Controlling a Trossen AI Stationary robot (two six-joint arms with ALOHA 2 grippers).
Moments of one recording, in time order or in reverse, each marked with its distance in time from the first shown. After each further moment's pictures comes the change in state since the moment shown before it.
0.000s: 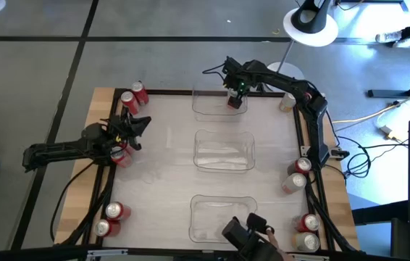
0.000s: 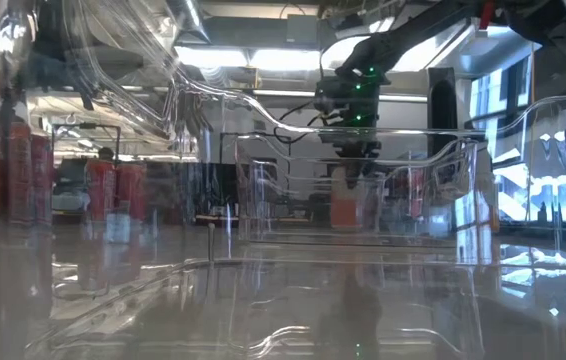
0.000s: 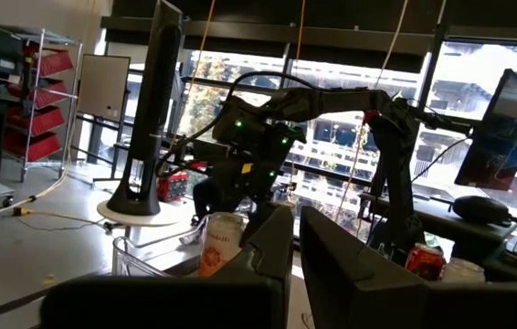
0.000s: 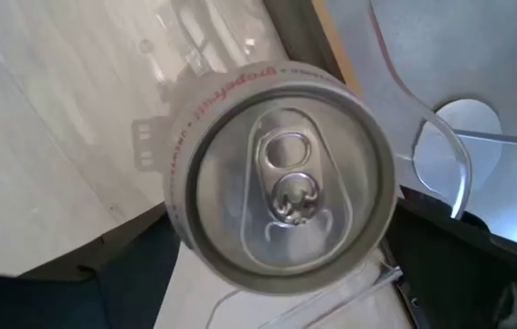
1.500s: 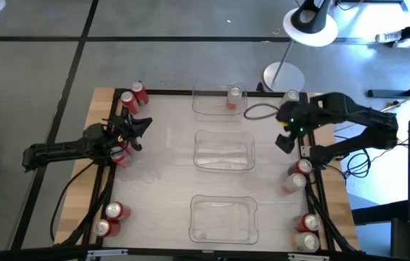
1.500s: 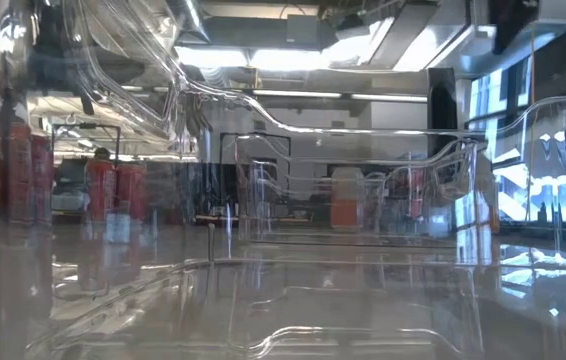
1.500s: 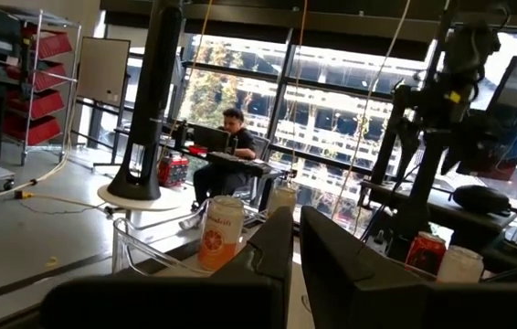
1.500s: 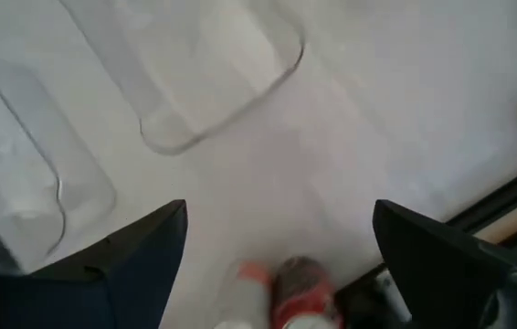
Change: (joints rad) left arm 0.000 0.000 0.000 -0.044 0.000 -0.026; right arm 0.626 -0.874 -0.306 -0.496 -0.118 0.828
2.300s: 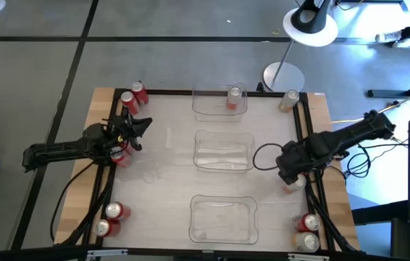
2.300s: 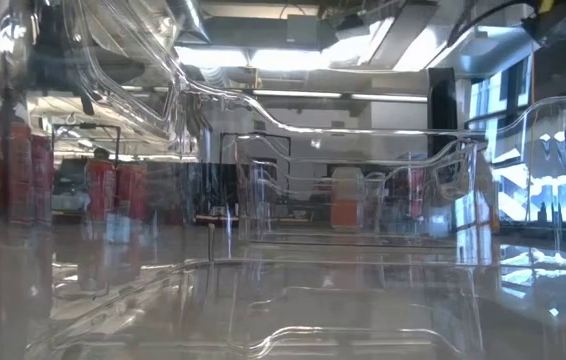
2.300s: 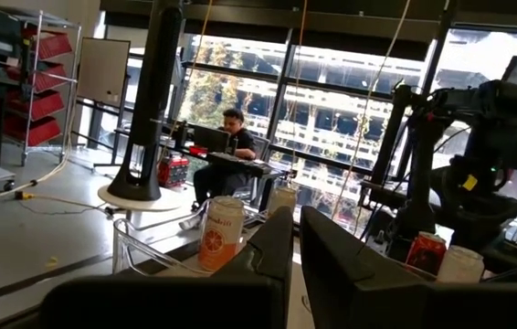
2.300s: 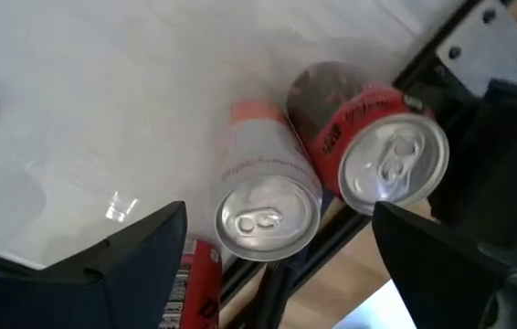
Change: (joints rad) left arm 0.000 0.000 0.000 0.000 0.000 0.003; right arm 0.461 -0.013 -0.387 0.003 -0.156 0.774
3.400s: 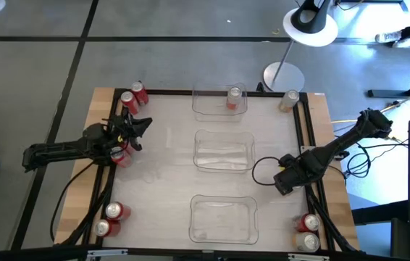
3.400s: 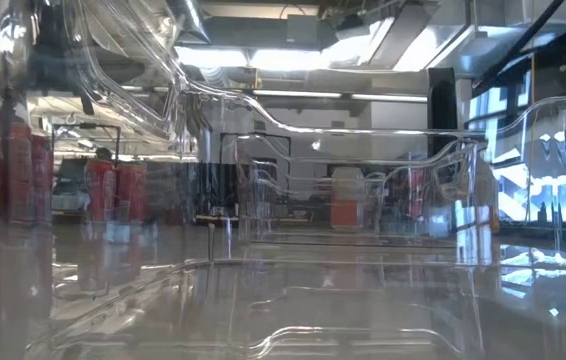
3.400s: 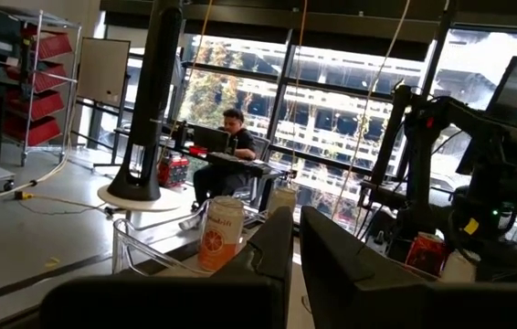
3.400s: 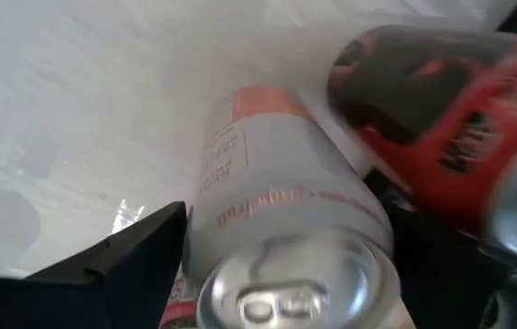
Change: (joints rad) left arm 0.000 0.000 0.000 0.000 0.000 -0.001; right arm 0.140 0.018 -0.269 0.324 -0.022 0.181
